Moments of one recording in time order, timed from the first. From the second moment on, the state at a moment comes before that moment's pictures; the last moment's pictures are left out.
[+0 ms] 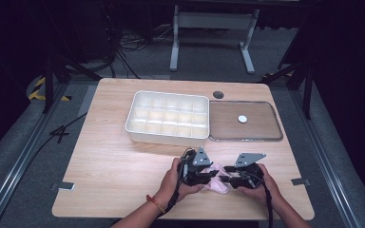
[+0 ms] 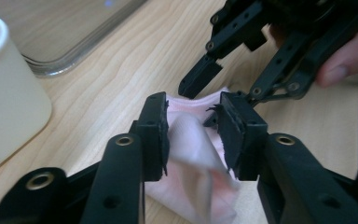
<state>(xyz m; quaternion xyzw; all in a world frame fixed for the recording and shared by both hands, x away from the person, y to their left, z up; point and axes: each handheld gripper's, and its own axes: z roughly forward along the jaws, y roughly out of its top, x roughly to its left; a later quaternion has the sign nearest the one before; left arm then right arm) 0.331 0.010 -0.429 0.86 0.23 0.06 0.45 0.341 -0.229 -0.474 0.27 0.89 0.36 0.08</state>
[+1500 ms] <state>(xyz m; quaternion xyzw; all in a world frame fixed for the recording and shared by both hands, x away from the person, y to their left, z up) 0.328 0.029 -0.480 0.89 0.25 0.06 0.38 0.322 -0.207 -0.423 0.20 0.87 0.42 0.15</state>
